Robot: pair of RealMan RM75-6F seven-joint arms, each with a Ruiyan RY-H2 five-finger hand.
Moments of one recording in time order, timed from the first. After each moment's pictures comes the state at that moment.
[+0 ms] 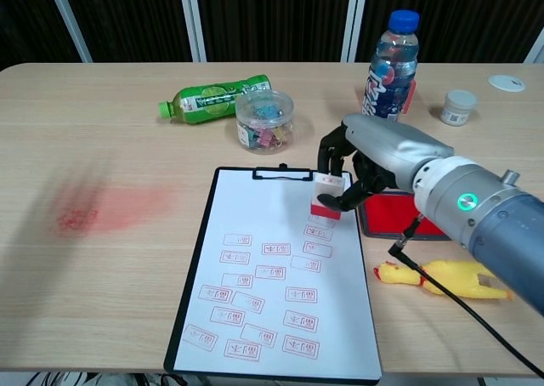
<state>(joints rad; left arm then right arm) -0.14 -1.07 -0.01 -1.80 1.42 1.34 0.02 0.60 -1.84 0.23 -1.61 -1.02 1.18 -0.56</state>
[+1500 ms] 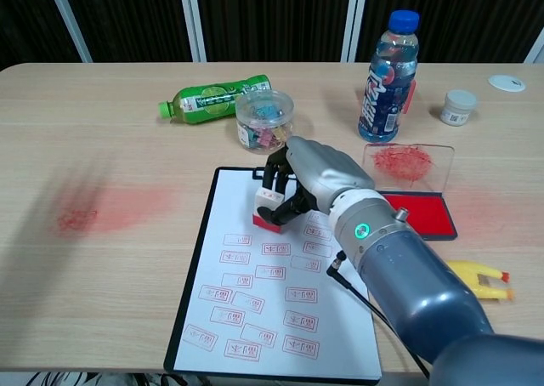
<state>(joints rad) -0.14 -1.07 -0.01 -1.80 1.42 1.33 -0.01 0.67 -2.16 0.30 -1.28 -1.03 1.18 -0.44</state>
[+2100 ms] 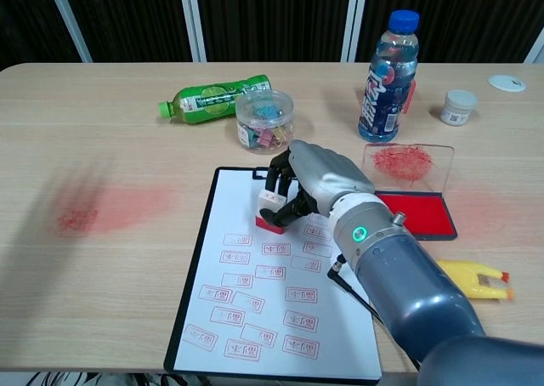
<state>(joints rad) -0.14 -1.06 -0.01 -1.80 1.42 1.33 -0.01 0.66 -2.18 0.32 -1.23 -1.04 1.17 -0.44</state>
